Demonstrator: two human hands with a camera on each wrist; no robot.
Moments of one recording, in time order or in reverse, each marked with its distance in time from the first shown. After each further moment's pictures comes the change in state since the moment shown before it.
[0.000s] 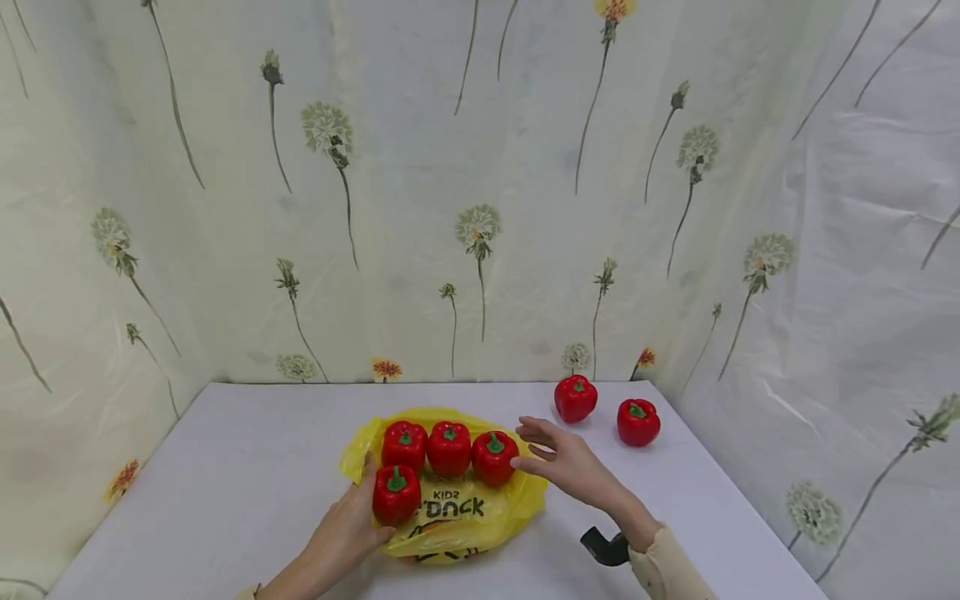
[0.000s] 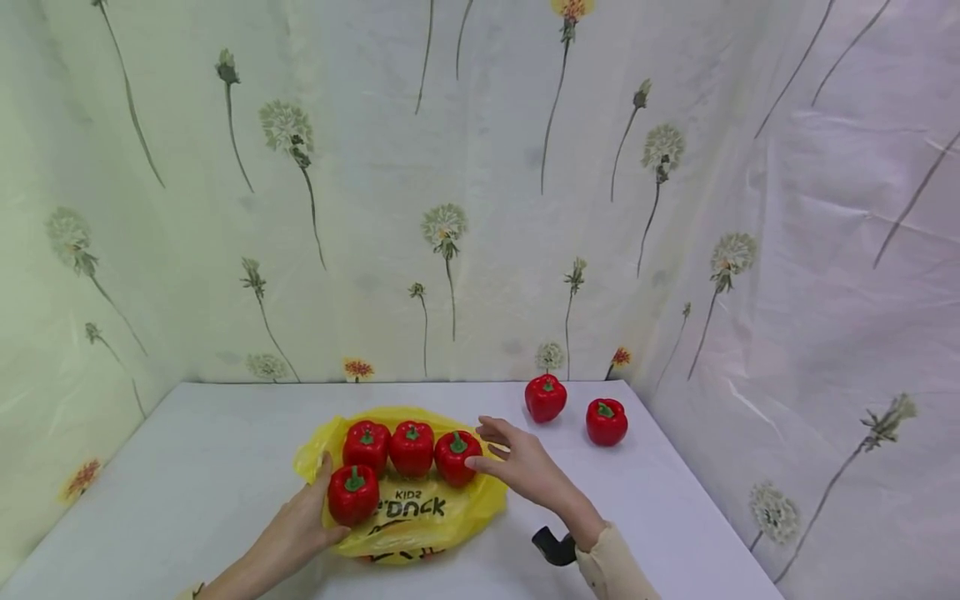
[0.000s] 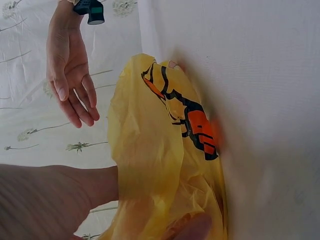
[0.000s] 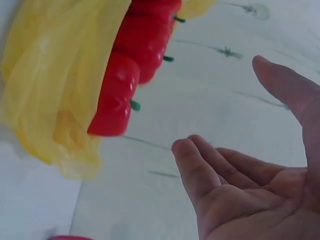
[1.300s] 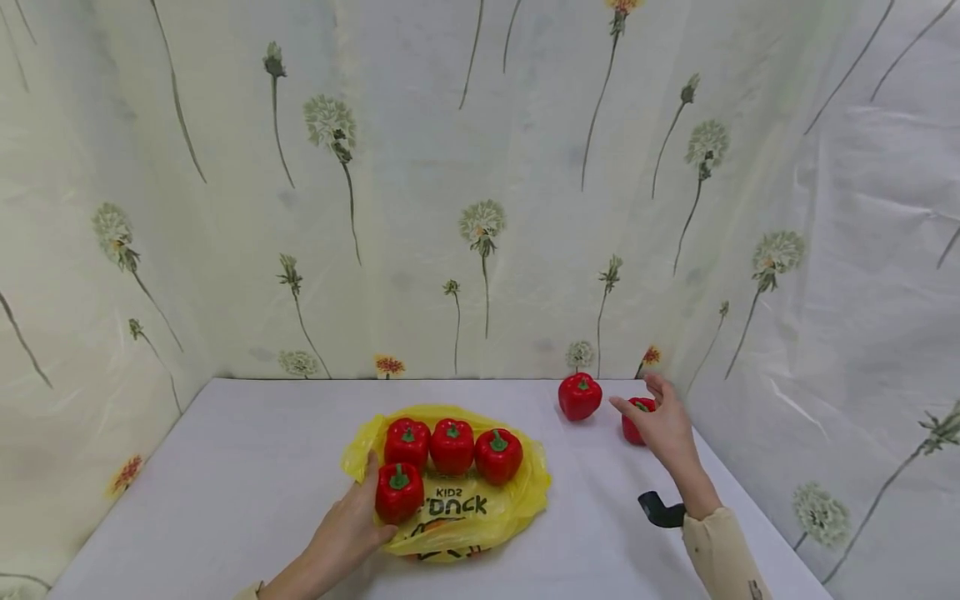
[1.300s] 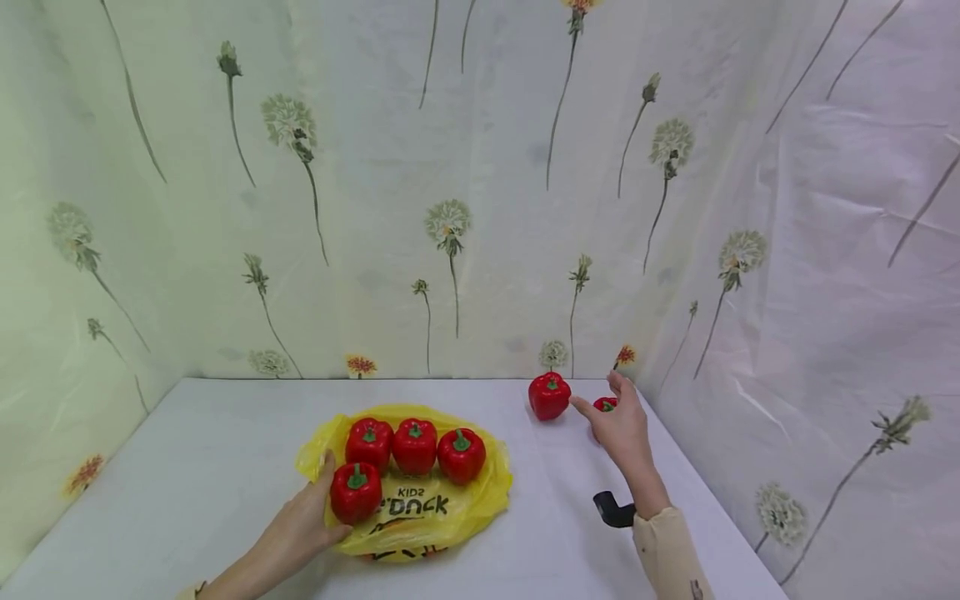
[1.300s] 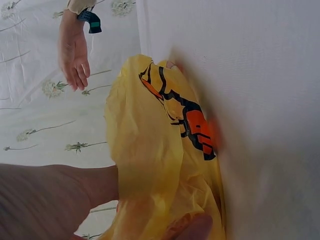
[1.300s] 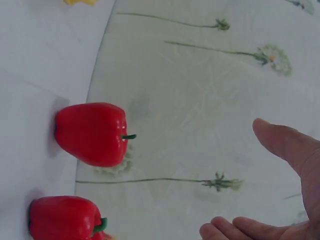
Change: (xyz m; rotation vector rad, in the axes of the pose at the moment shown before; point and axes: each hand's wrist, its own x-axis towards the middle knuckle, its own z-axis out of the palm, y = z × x) left_hand -0.002 -0.003 -0.001 -0.004 -0.005 0.028; right_hand 0.005 0.044 -0.098 -0.107 0.545 0.296
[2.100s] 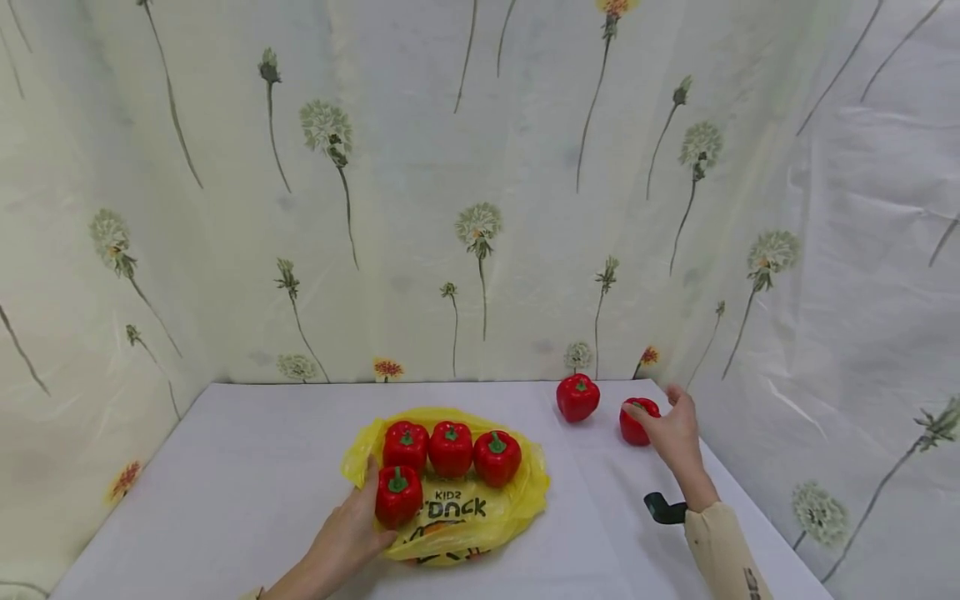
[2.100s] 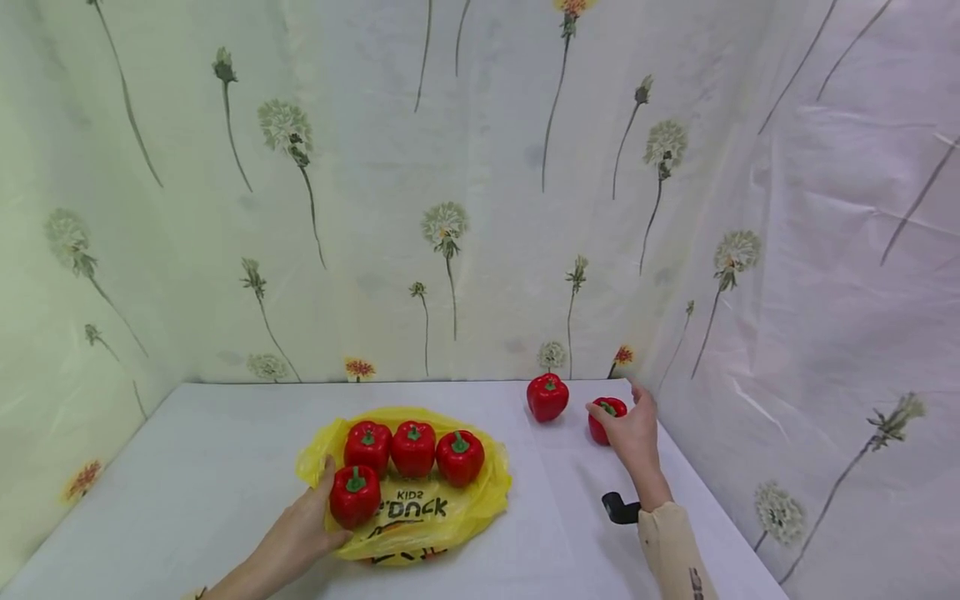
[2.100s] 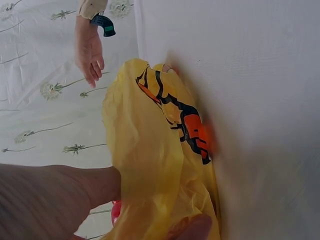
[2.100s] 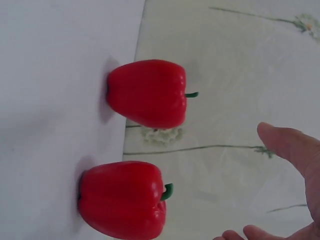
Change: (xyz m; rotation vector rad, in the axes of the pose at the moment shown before) left_hand 0.002 0.001 0.004 0.022 -0.023 -0.045; right_hand 0.024 0.047 0.003 0.035 0.107 0.085
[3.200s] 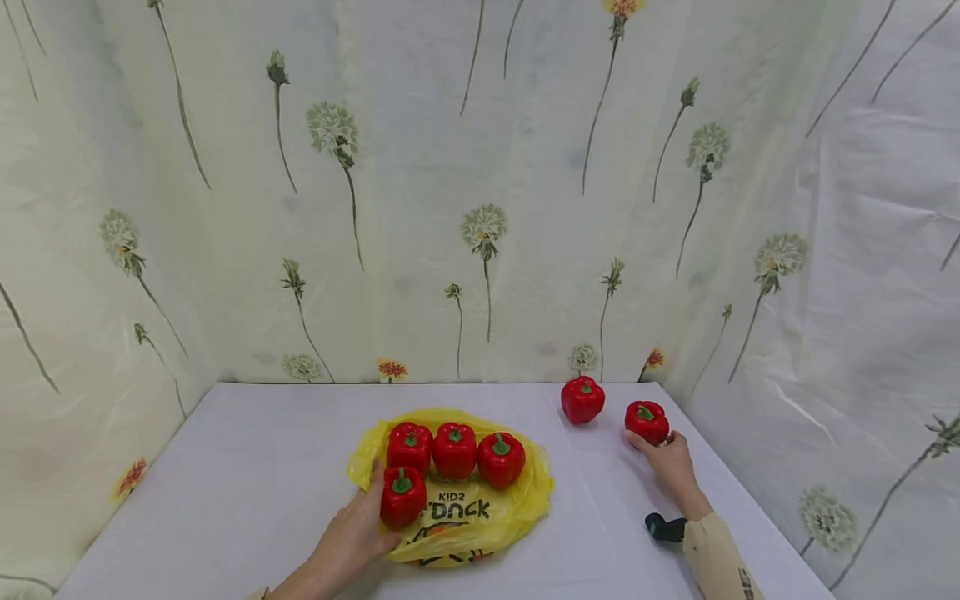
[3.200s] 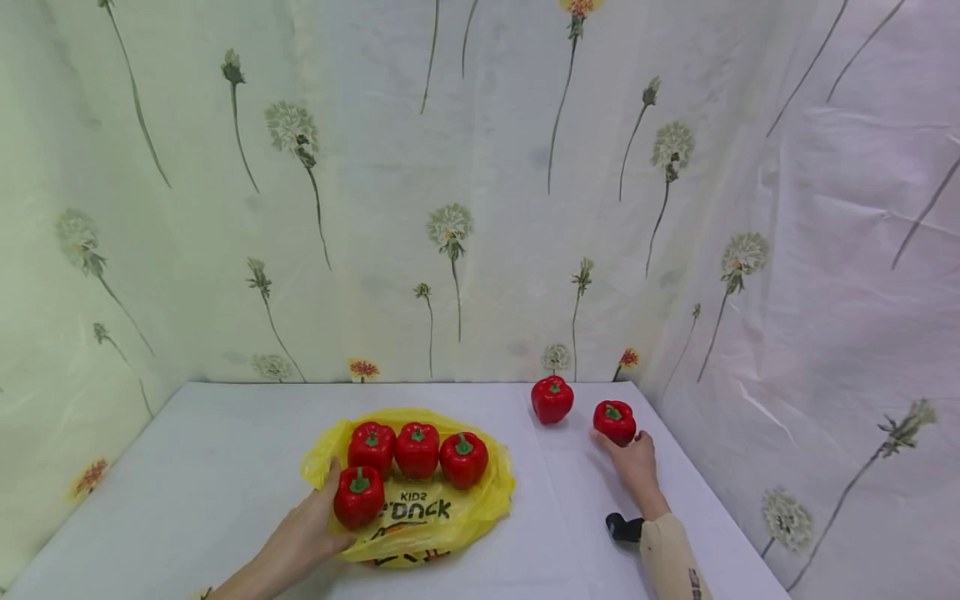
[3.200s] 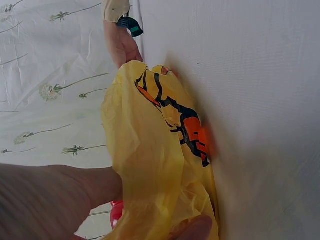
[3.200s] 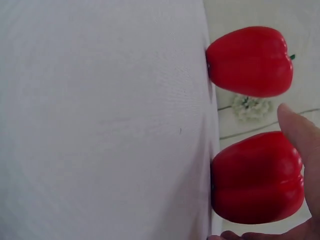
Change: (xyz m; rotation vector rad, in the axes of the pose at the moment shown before) left_hand -0.002 0.000 0.002 0.012 0.010 0.044; right_hand 0.028 0.086 0.030 0.000 -0.187 0.227
